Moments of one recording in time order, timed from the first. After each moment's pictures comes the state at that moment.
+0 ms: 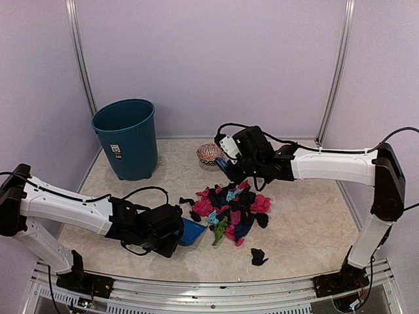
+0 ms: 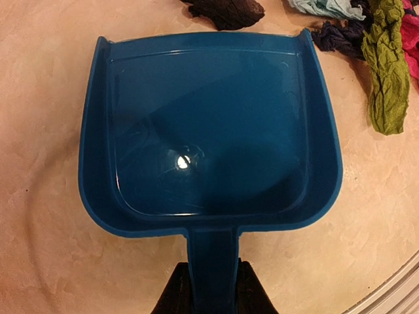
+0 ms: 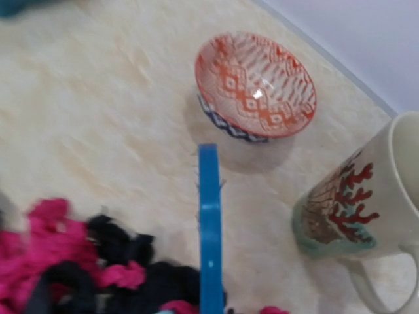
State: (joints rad) left arm -1.21 1.49 0.81 -0.52 -0.28 -0.70; right arm 0.87 1.73 1.31 -0.21 0.32 -0.13
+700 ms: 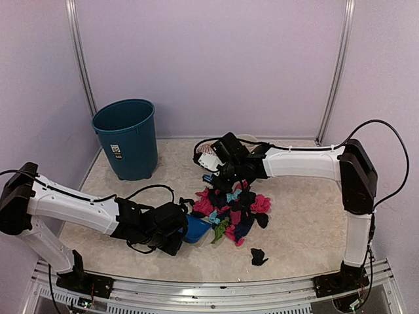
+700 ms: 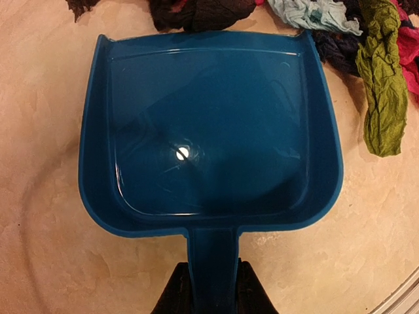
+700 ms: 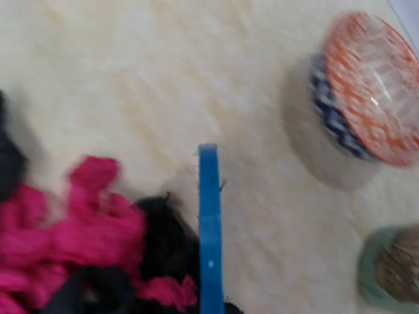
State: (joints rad) left arm -1.18 1.54 0.81 -0.42 -0.28 -0.63; right arm 0.90 1.99 1.54 -0.37 0.24 -0.34
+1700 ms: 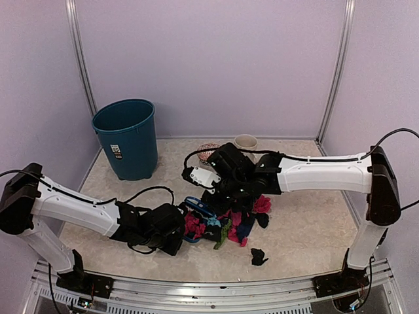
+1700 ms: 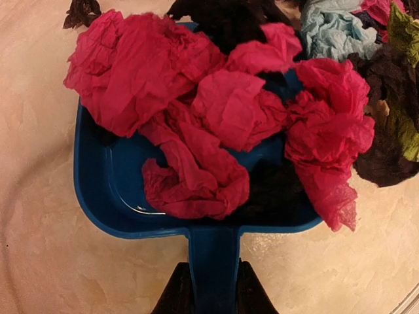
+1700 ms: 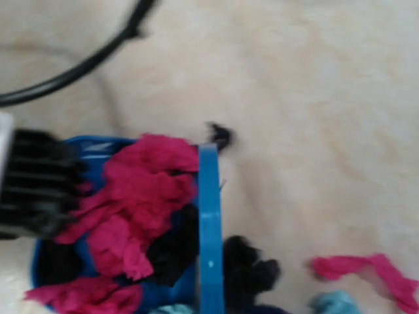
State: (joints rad) left arm -1.15 1.56 0.74 -0.28 -0.26 -0.60; right arm 1.06 1.79 1.40 -0.42 0.07 -0.17
